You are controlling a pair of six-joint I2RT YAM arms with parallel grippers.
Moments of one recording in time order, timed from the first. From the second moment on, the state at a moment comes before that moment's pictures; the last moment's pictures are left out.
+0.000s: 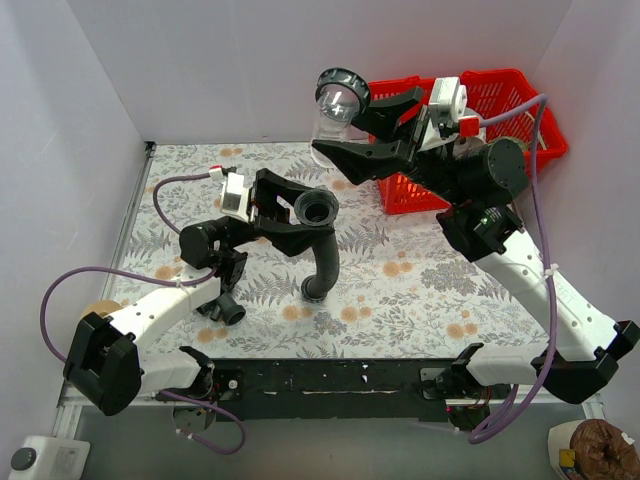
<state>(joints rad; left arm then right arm) -0.59 1.21 0.81 1.30 0.77 -0.74 0.79 1.25 1.57 0.33 -0.48 0.11</state>
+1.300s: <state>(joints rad) -0.61 1.22 0.81 1.27 0.71 -0.59 0.79 1.24 1.38 0.36 -0.70 0.31</state>
